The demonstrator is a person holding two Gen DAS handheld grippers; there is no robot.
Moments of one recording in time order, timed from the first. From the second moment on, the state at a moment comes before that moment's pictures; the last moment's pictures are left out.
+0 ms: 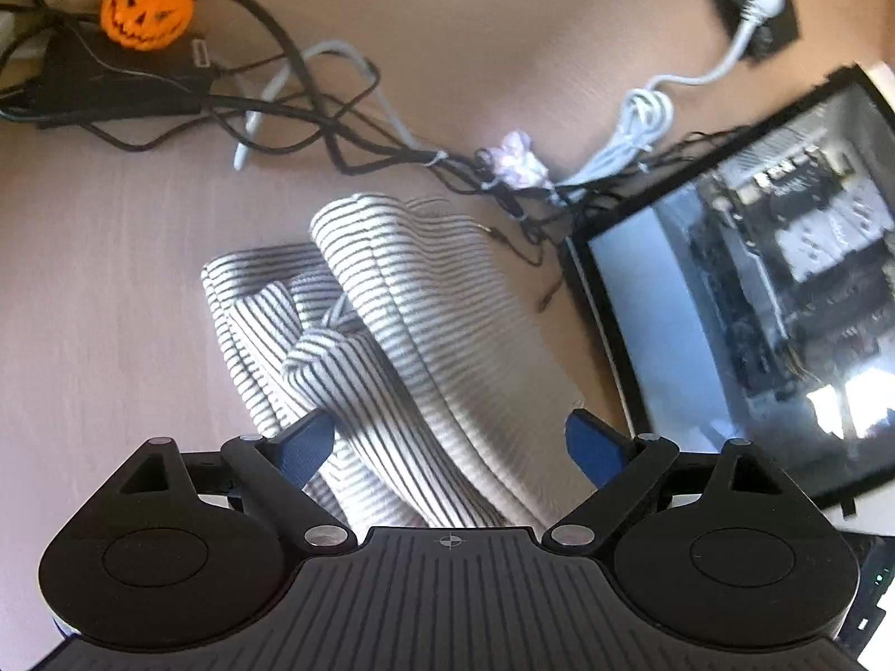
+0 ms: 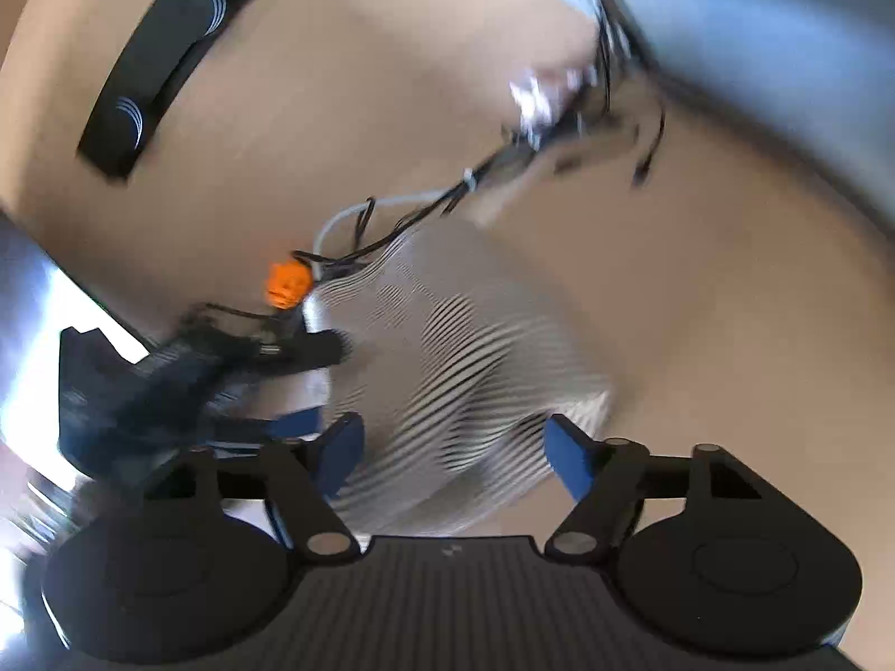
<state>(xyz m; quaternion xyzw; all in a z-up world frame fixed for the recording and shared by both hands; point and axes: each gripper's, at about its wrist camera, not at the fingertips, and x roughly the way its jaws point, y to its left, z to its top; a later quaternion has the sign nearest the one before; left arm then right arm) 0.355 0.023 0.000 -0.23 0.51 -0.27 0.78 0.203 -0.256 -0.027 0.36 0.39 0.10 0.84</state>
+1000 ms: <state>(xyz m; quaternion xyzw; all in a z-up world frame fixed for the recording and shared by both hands) 0.405 -0.025 0.005 -0.20 0.50 -0.30 0.79 0.231 -0.228 -0.003 0.16 0.32 0.09 0.93</state>
